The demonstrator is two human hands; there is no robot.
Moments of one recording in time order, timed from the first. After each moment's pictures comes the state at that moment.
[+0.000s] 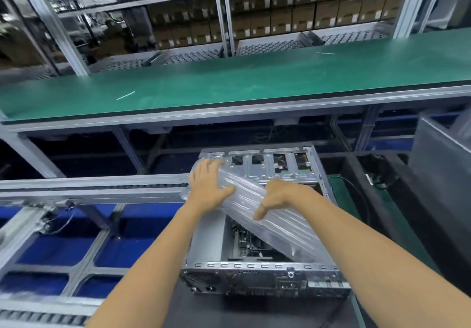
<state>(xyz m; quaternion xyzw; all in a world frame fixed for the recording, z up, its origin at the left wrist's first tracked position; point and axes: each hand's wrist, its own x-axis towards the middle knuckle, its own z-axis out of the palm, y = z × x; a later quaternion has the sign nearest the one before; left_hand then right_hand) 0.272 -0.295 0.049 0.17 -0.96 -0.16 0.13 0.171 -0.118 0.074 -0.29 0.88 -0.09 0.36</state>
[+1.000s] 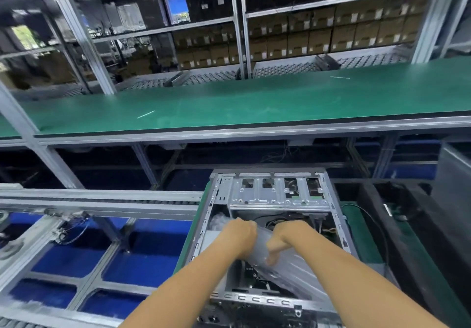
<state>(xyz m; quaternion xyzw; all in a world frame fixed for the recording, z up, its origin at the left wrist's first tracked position) 0.263 -0.234 0.037 0.06 -0.97 0.18 -0.18 0.174 -0.133 0.047 -0.33 0.86 0.11 0.37</state>
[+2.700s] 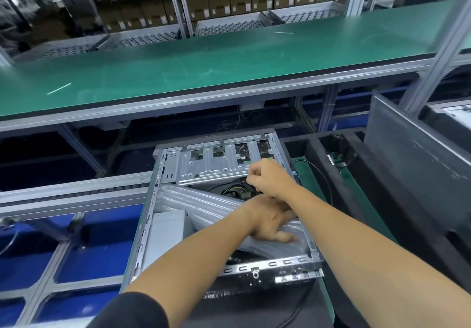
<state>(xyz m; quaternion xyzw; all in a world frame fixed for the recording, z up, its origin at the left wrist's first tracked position) 0.196 -0.134 -0.006 -0.35 -0.93 0.08 -0.08 0.126 -0.064 0.029 -0.29 0.87 -0.38 0.14</state>
